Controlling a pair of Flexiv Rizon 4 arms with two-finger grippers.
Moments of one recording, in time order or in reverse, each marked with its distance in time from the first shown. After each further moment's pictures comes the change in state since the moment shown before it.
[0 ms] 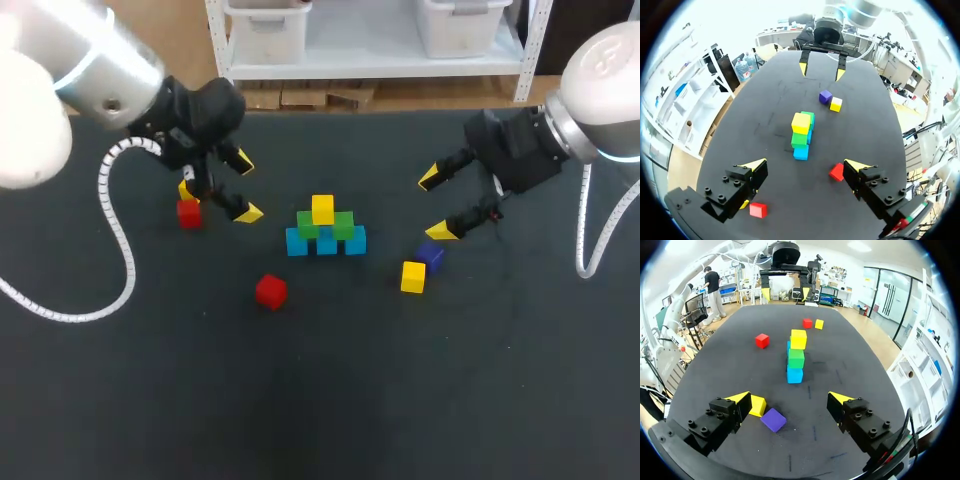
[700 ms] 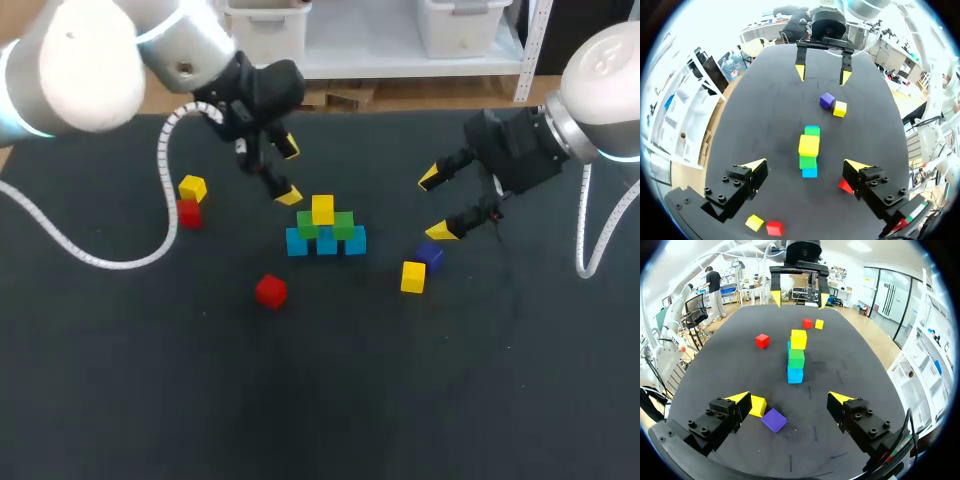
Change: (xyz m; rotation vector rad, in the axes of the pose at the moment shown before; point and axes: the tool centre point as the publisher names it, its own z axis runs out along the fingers) left arm -0.044 0.020 0.030 0.063 0.104 0.093; right arm 0.000 0.001 0.000 -0.008 -0.003 0.003
